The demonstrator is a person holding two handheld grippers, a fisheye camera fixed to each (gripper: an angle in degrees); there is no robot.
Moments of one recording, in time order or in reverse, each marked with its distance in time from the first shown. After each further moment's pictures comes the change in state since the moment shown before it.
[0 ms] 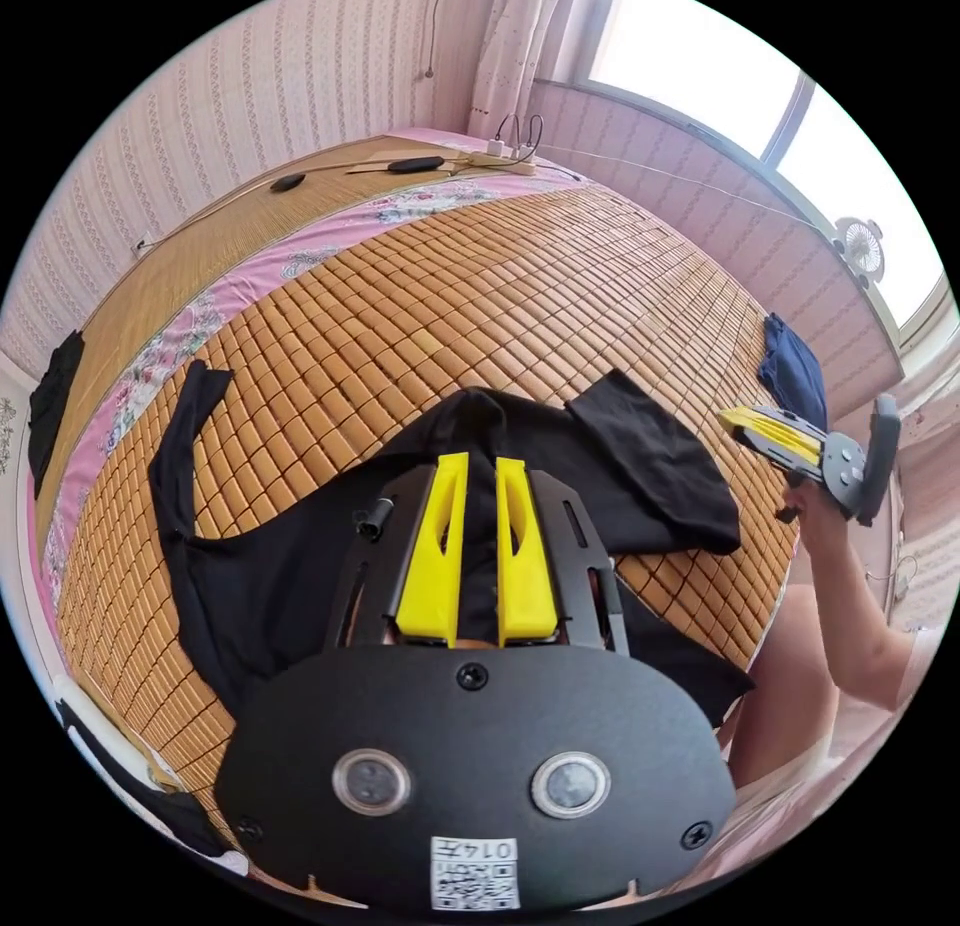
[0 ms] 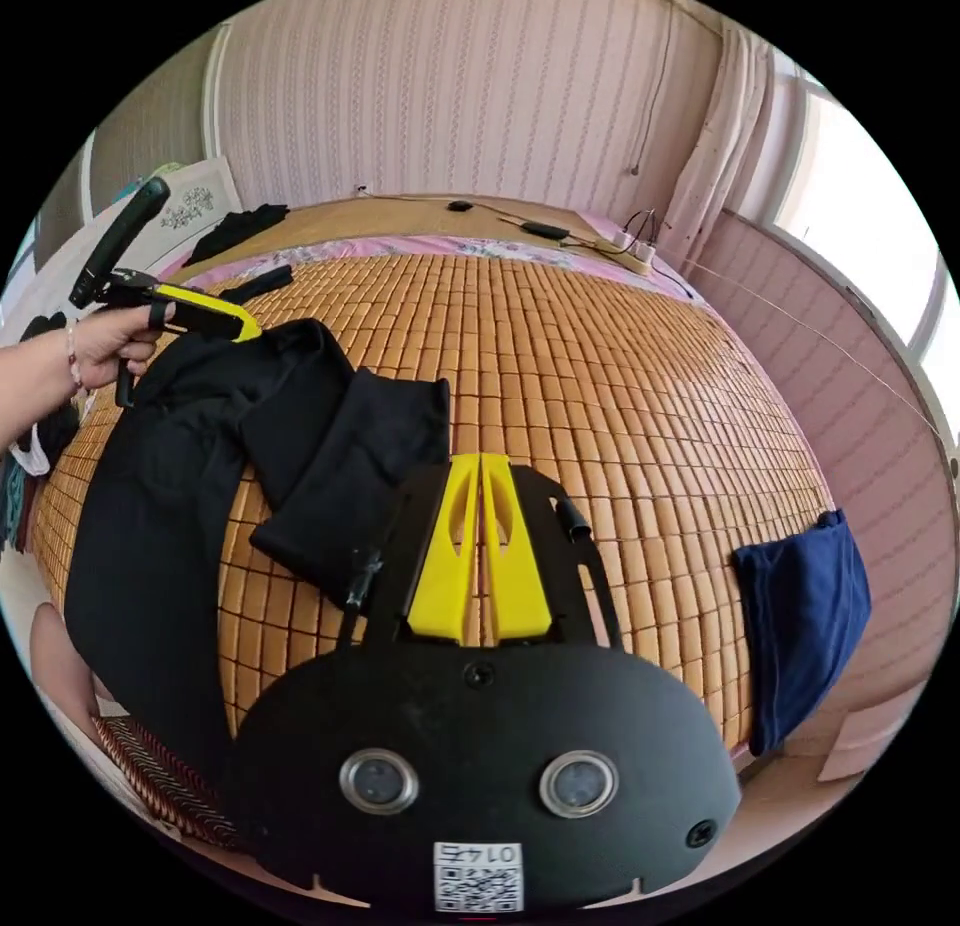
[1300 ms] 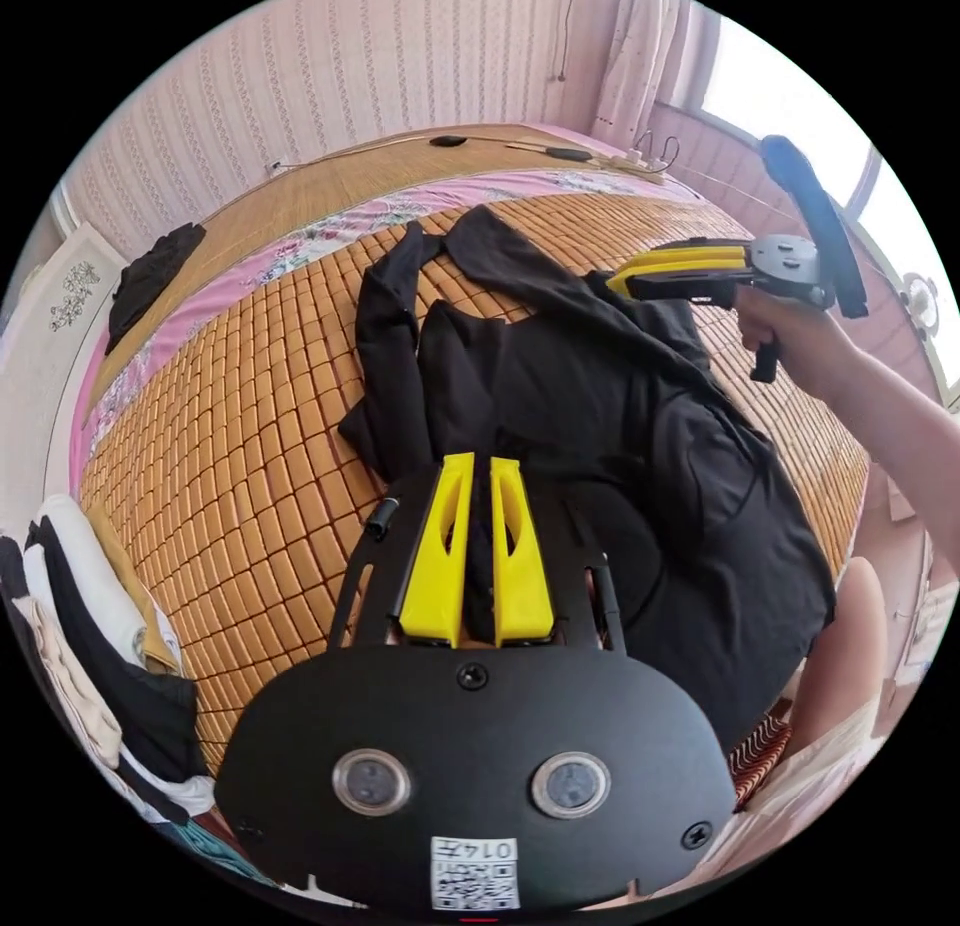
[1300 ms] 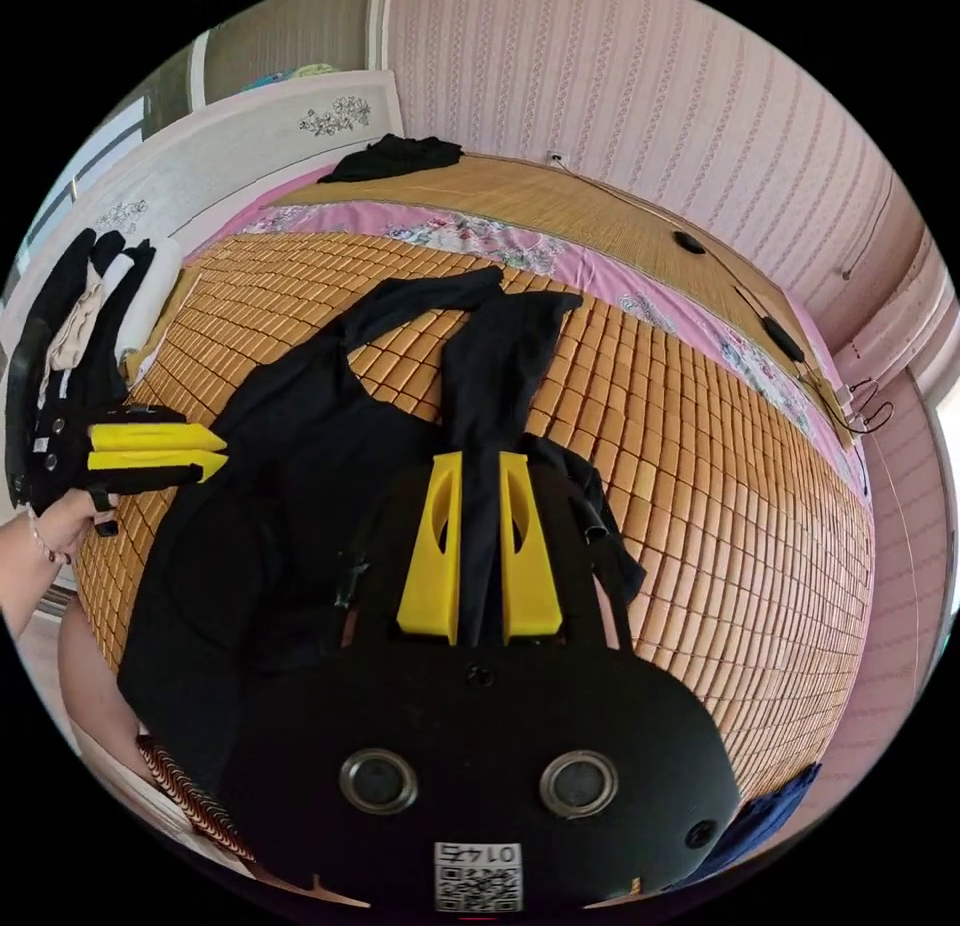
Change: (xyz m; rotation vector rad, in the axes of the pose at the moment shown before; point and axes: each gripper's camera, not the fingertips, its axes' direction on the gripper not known) left arm -0.155 0.274 -0.052 -0.033 -0.182 -0.240; right arm -0.324 -0.250 0.101 -0.228 -0.252 -0.455
